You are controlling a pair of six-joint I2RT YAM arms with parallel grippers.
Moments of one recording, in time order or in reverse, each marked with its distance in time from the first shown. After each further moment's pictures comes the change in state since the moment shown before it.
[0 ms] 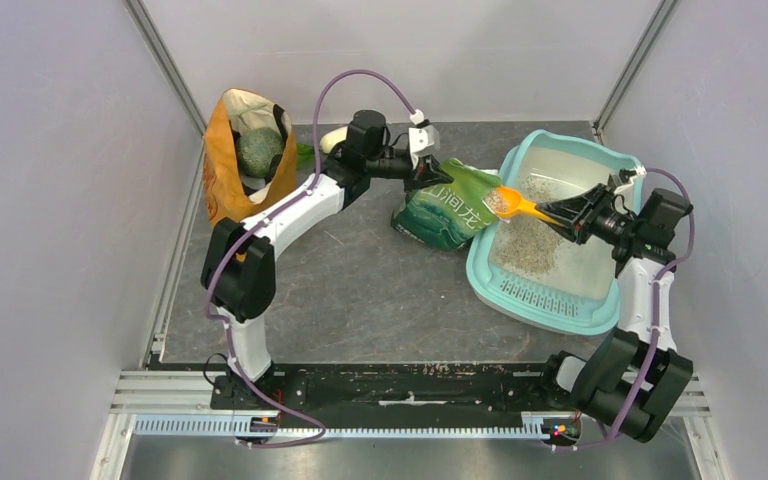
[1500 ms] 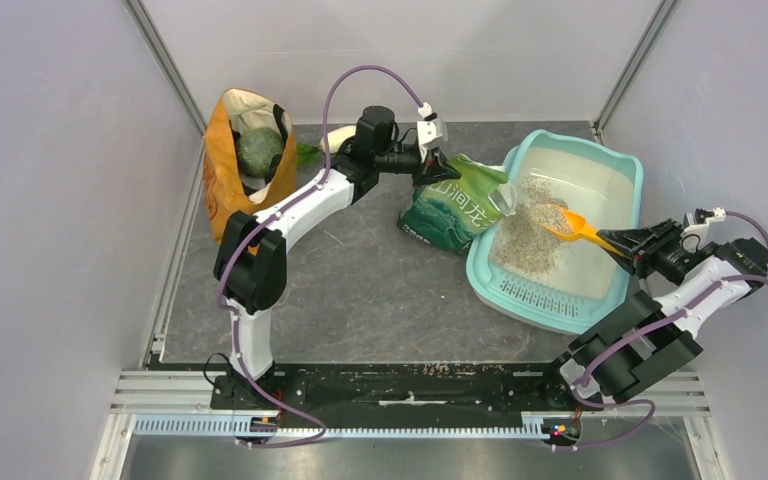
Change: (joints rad) left arm -0.014 0.091 0.098 0.018 -0.003 -0.074; right arm -0.522 0.159 0.250 -0.910 -0.071 -0.842
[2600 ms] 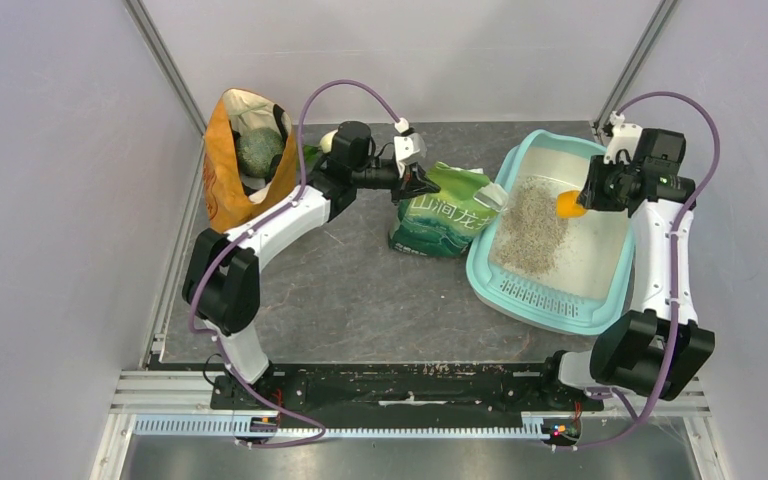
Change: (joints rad) left arm 0.037 -0.200 -0.258 0.023 -0.009 0.022; right arm 0.684 0.039 0.314 0.249 1.023 -0.167
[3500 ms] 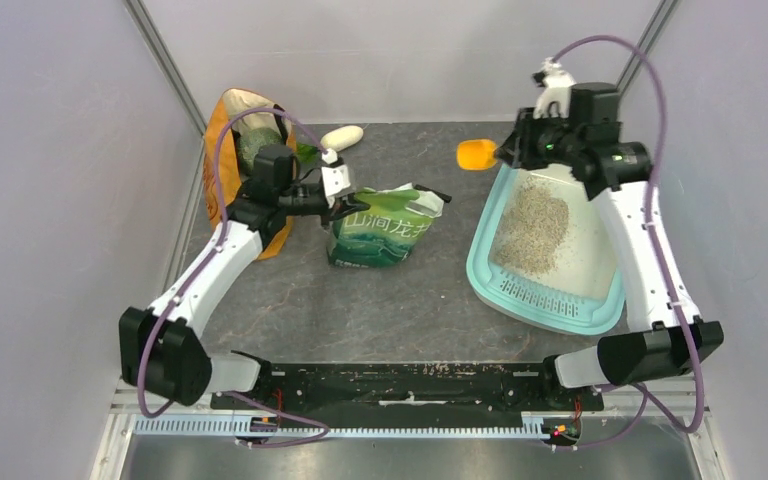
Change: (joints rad) left arm 0.236 -0.415 -0.290 -0.330 0.032 0.340; right arm 0.398 0.039 0.337 -0.013 -0.125 0.288
